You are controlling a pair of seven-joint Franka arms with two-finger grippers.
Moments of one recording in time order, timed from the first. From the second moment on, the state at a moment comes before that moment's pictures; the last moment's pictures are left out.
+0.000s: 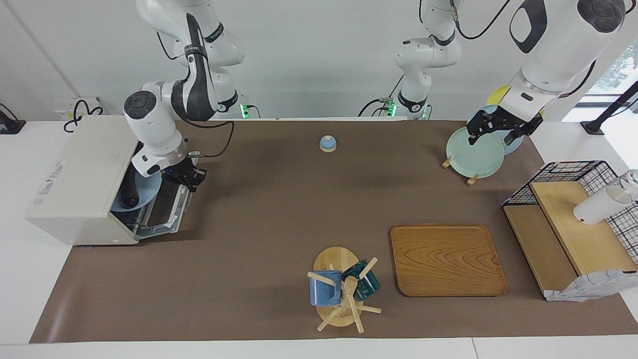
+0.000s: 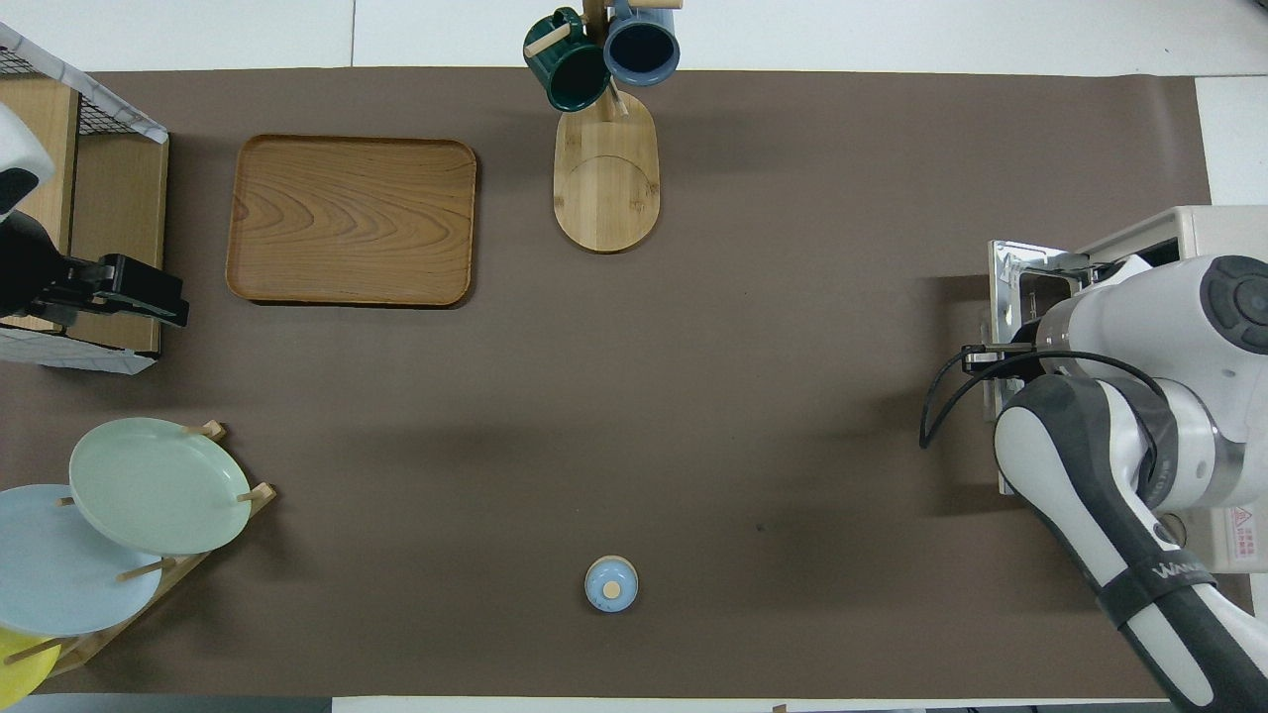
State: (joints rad) left arm 0.00 0.03 -0.09 -1.57 -0.01 1.52 0.00; right arm 0.05 0.03 -0.05 -2.23 0.01 2.24 0.05
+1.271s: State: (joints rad) left arm 0.00 0.03 -0.09 -1.57 -0.01 1.52 0.00; right arm 0.10 0.12 -0.06 -2.15 0.01 2.20 0.07
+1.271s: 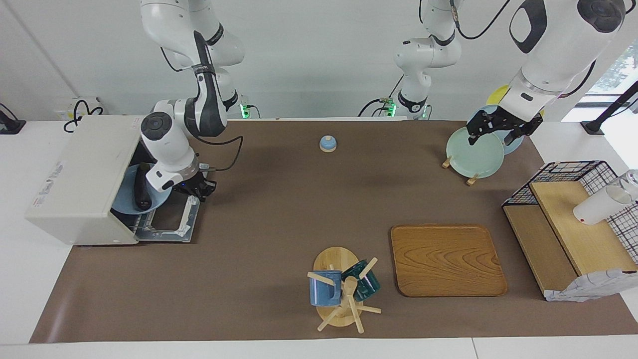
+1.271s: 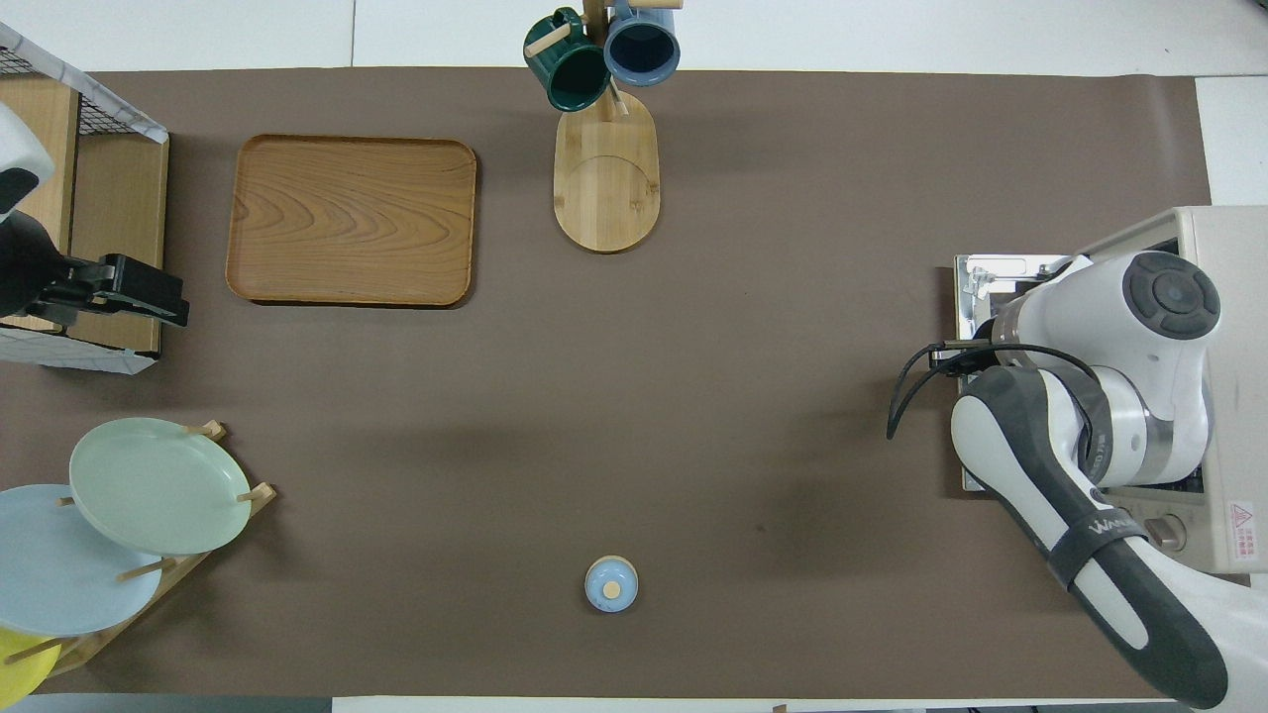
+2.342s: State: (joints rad) left arm 0.00 0.03 -0.09 -1.57 -0.01 1.52 0.00; right arm -0.01 0.10 -0.10 -2.02 -0.03 1.97 -0.04
